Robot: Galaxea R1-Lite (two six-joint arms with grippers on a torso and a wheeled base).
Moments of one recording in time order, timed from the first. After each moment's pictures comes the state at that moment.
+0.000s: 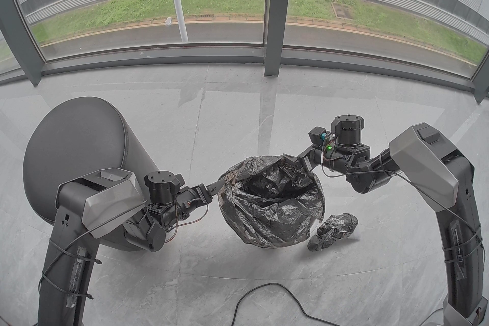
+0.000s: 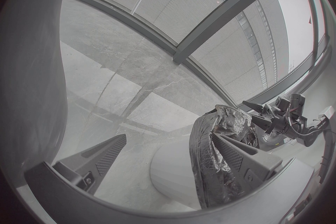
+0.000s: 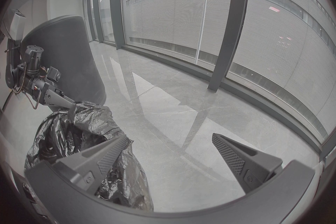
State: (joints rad) left arm -0.30 2.64 -1.19 -1.22 -0.23 -0.56; right arm 0.31 2.52 -1.57 -0.69 0.17 -0.39
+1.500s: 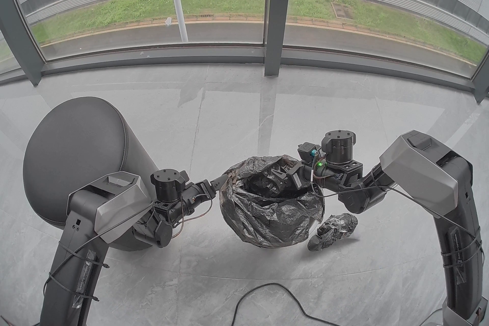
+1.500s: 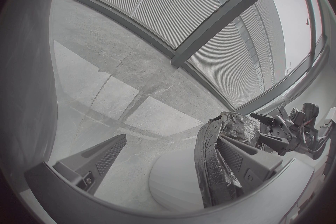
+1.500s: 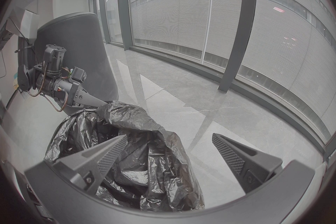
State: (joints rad) left arm -0.29 2.73 -1.36 -1.19 -0.23 -0.57; right arm 0.38 2.50 -1.39 -0.84 0.15 -0.38
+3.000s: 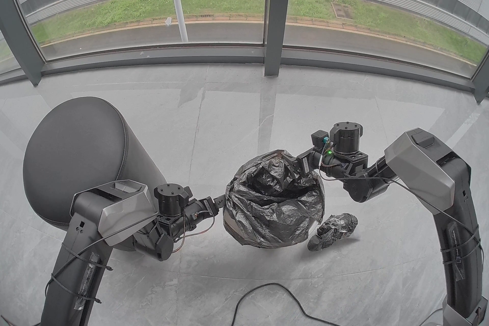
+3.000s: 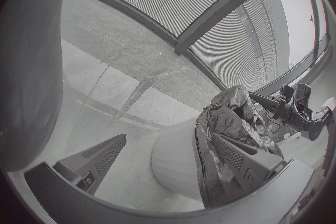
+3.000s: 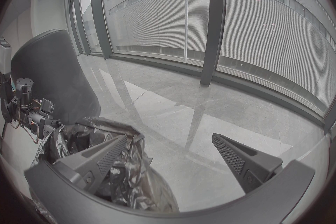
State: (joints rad) left arm -0.32 2.74 -1.23 -1.23 -0.23 -0.56; right arm 0.32 2.54 -1.51 -0.80 0.10 -0.22
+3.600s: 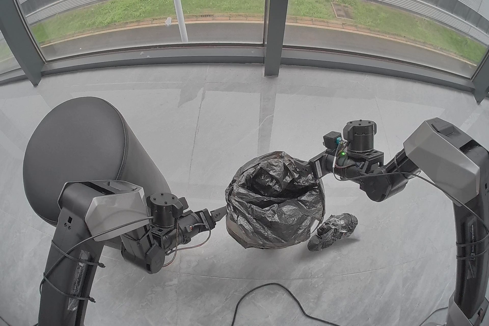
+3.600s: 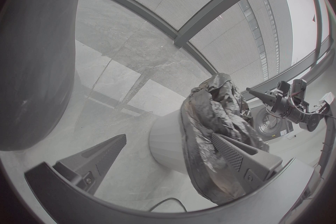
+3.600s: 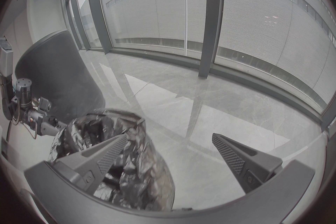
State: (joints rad) left arm -0.34 2.63 -0.95 -1.34 -0.24 -0.57; right arm 0.30 2.39 -1.30 -0.76 0.11 -0.22
